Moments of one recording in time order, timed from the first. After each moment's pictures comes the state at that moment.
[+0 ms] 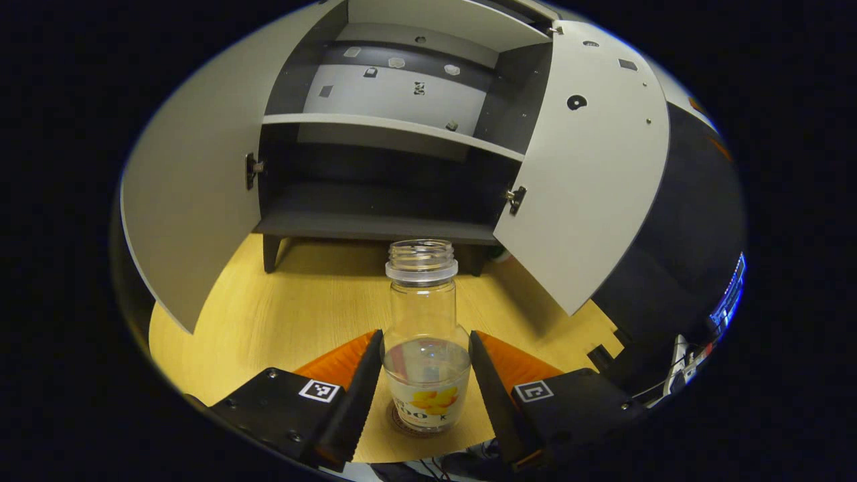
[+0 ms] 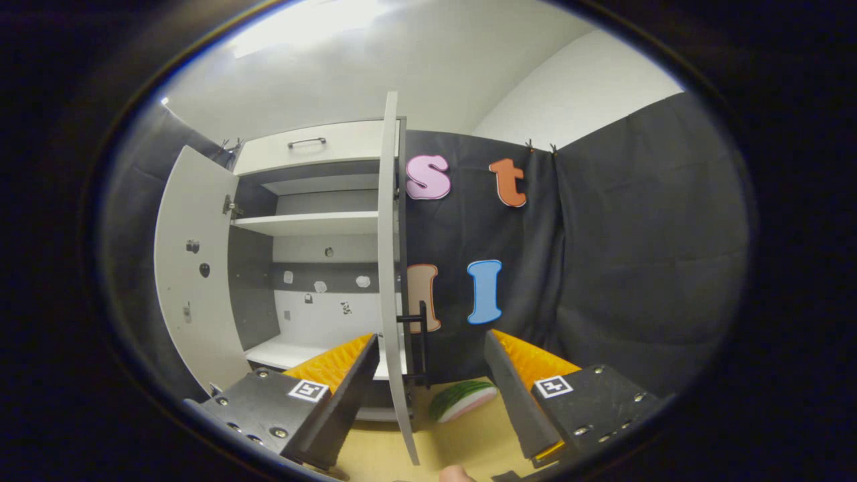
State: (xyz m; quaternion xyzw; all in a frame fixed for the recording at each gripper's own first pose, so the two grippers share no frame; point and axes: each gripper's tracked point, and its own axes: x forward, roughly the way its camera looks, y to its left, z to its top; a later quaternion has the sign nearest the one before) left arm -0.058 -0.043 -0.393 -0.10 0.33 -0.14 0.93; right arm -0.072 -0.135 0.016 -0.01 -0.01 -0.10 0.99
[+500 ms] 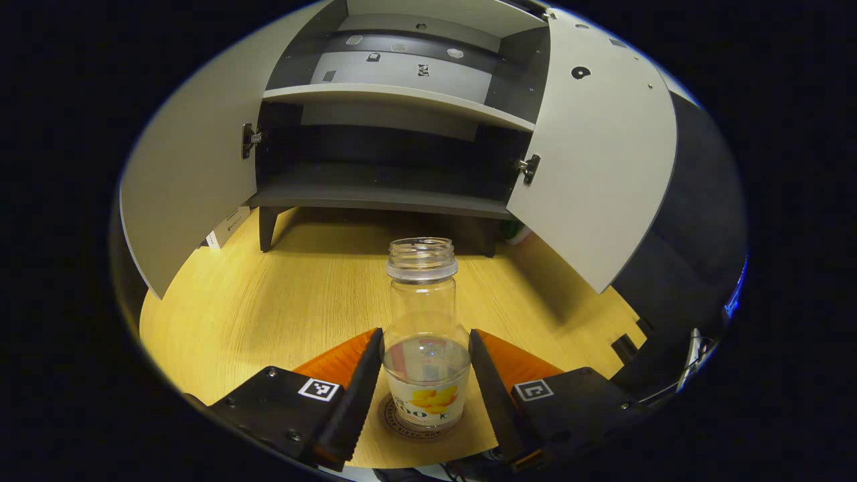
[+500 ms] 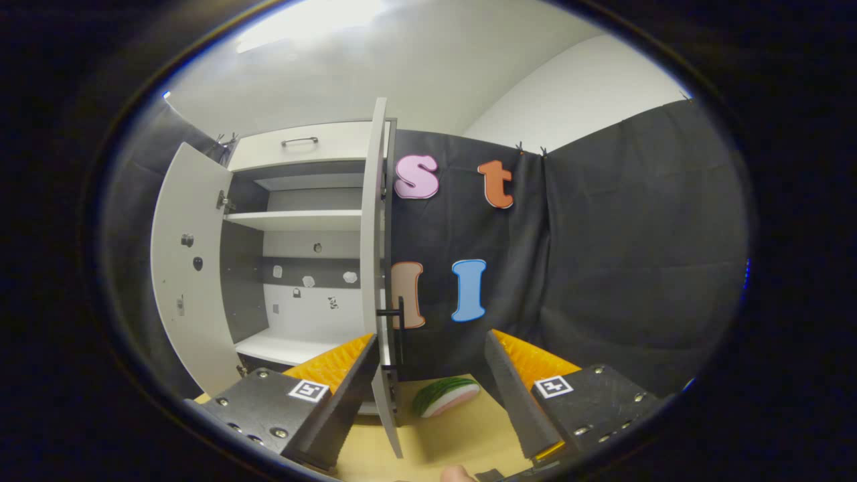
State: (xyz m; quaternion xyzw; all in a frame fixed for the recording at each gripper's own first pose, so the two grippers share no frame) left arm -0.057 -0.052 -0.444 -0.07 0.33 -0.11 0.93; right arm -0.097 -0.156 0.024 -0.03 -0.01 -0.13 0.99
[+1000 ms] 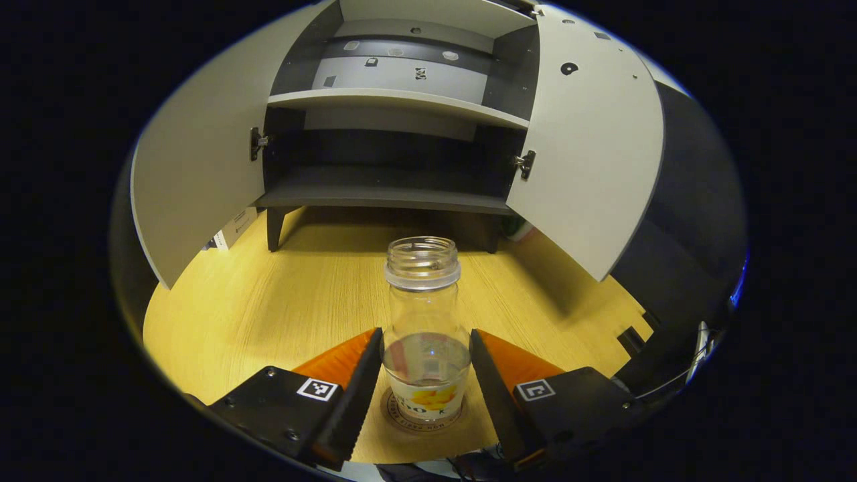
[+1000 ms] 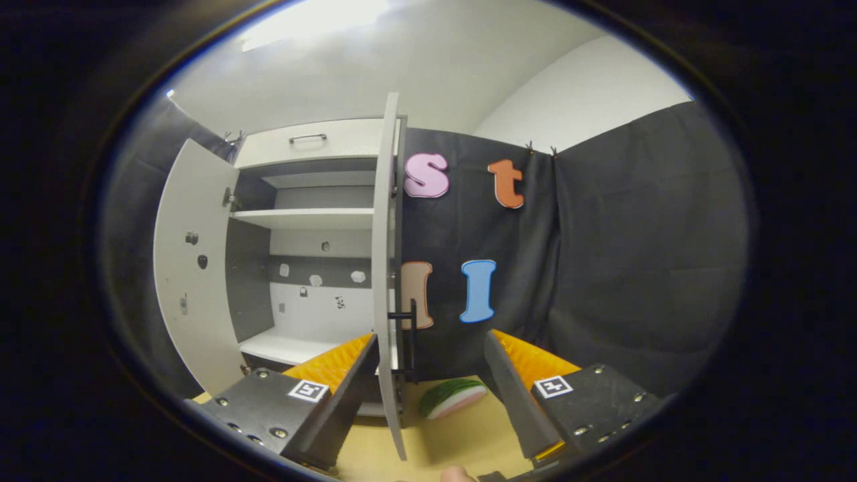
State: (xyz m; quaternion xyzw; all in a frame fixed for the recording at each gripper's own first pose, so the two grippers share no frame) left arm -0.078 -0.053 -0.438 -0.06 0.33 -0.11 0.94; right arm -0.072 -0.132 0.016 -0.03 0.00 -0.10 0.99
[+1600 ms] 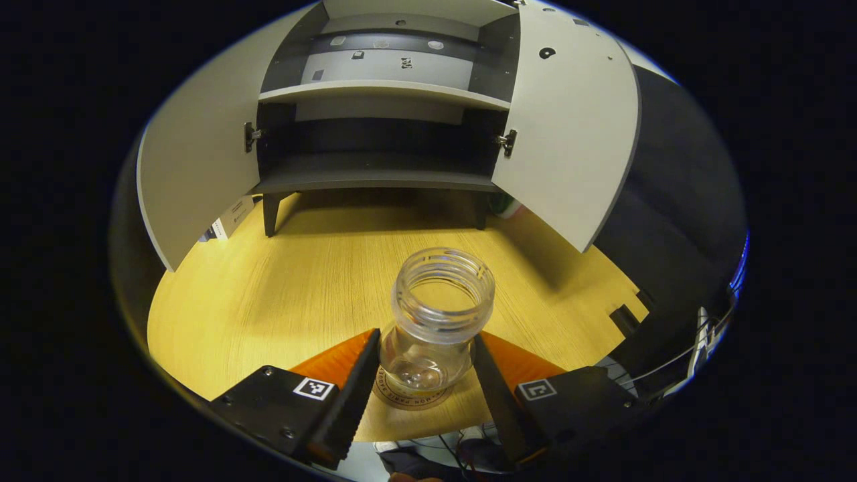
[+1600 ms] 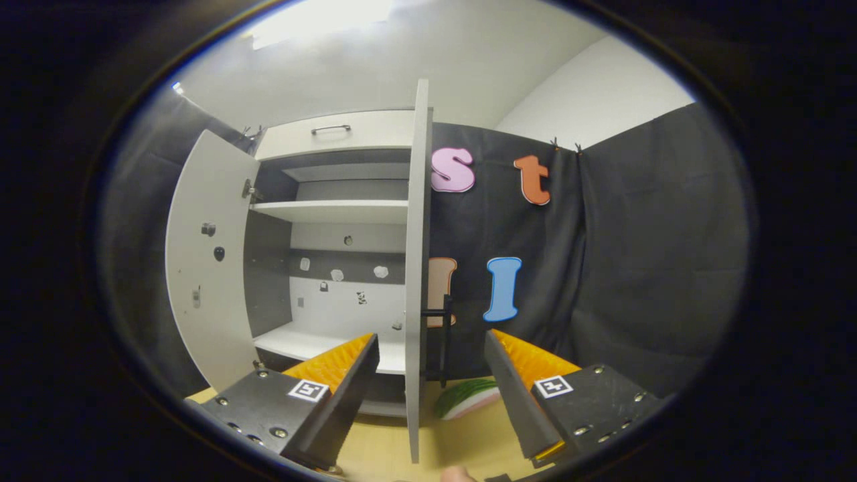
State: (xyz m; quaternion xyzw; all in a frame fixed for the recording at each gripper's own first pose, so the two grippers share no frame) left arm -0.111 -0.068 -0.444 -0.05 0.36 -0.12 0.92; right arm -0.054 -0.111 0.003 -0.04 0.01 -0.06 1.00
